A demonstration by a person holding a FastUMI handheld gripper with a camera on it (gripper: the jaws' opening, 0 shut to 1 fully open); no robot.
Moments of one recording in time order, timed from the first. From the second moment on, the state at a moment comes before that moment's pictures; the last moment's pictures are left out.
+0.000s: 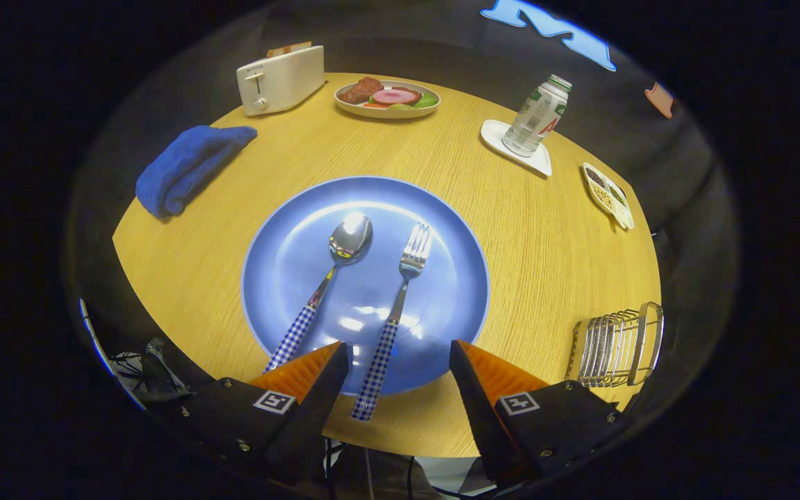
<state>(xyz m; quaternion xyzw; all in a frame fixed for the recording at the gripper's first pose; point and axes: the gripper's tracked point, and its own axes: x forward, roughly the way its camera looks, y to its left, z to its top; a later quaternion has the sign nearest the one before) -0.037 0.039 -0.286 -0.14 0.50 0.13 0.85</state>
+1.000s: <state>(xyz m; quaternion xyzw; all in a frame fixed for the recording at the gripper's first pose) -0.050 -0.006 -0.249 -0.28 0.59 0.21 0.73</state>
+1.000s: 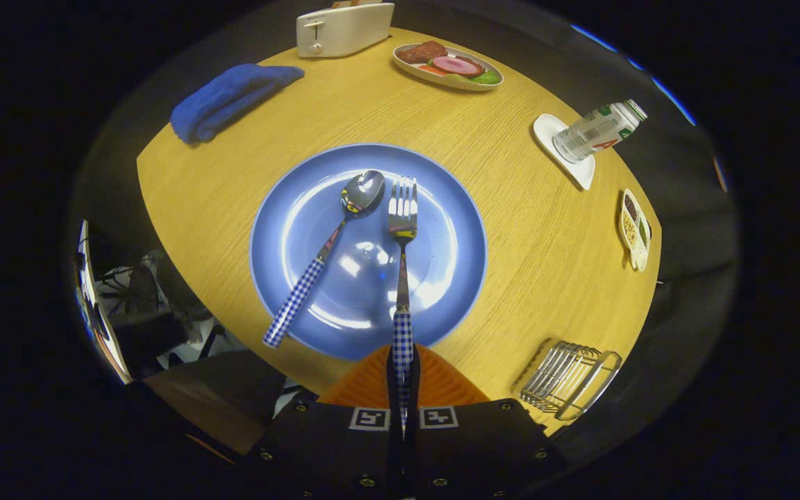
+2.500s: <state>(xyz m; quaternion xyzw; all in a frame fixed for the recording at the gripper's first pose) -0.078 -0.259 -0.178 -0.36 0.74 0.10 0.55</state>
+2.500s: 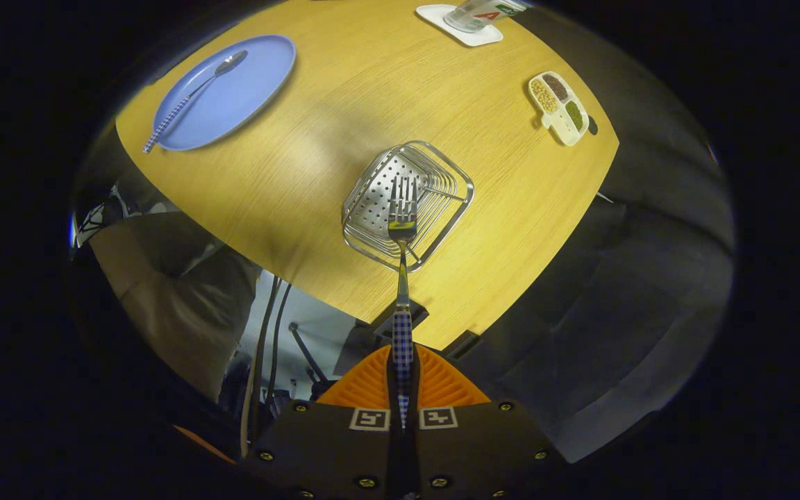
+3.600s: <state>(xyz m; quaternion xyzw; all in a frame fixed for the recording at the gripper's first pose) -0.037 -0.260 -0.201 -0.35 0.75 0.09 0.56</state>
